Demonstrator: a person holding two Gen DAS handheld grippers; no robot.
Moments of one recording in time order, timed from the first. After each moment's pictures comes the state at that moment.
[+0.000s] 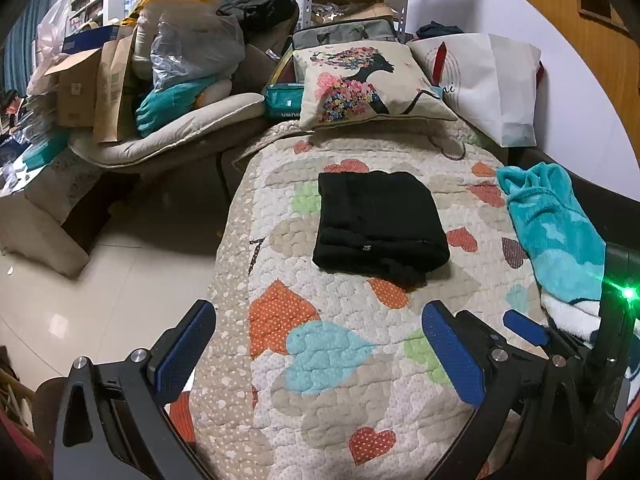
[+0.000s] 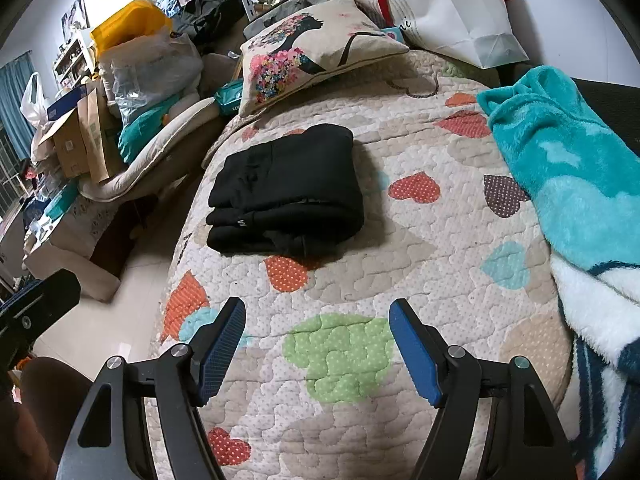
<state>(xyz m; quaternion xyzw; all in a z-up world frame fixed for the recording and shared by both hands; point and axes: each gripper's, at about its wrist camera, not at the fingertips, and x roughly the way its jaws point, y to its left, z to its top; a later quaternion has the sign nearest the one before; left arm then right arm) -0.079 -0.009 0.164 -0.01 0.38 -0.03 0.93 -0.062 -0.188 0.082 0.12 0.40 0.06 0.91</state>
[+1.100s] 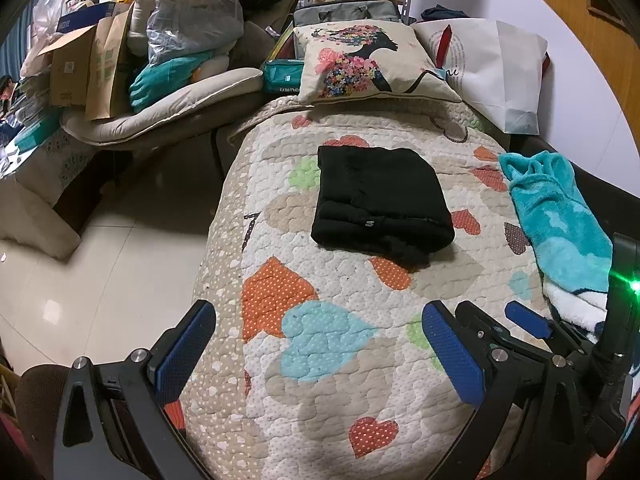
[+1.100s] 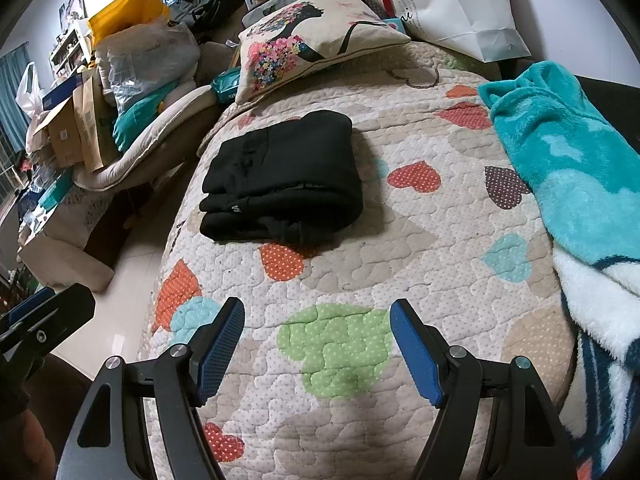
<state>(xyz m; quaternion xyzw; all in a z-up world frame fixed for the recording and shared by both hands) -0.071 -0.003 0.146 -0.03 0.41 -0.03 0.91 -0.058 -0.185 0.075 0.10 0.42 0.06 0.90</state>
